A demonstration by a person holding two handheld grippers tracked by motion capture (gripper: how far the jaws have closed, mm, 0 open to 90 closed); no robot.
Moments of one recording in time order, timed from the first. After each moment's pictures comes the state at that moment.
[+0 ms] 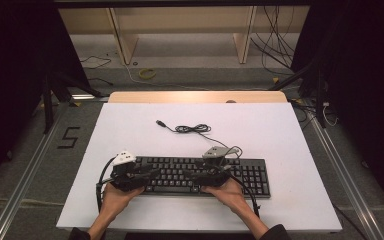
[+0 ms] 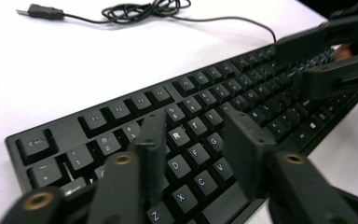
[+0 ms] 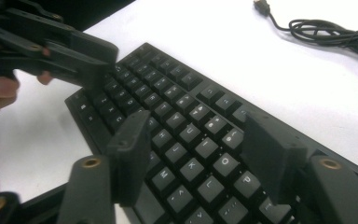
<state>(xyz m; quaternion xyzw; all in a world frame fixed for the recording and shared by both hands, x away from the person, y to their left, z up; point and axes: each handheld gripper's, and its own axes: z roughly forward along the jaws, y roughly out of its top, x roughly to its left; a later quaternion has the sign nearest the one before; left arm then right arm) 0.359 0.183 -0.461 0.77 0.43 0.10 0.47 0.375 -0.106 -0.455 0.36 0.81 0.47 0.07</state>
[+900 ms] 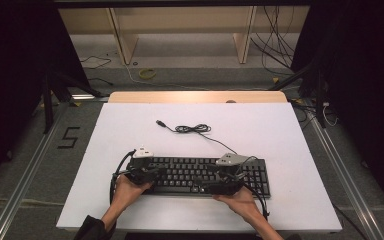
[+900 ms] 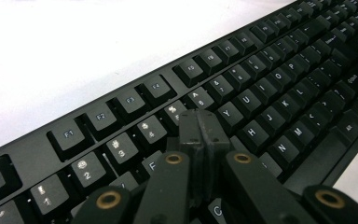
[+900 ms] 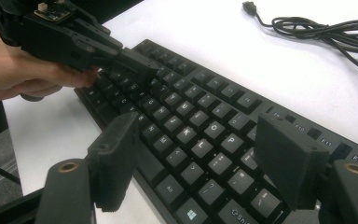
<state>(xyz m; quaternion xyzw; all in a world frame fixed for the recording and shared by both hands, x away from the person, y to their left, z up) 0.386 0.155 -0.473 0.81 0.42 0.10 0.40 0.352 -0.136 -0.452 0.36 0.80 0.48 0.08</state>
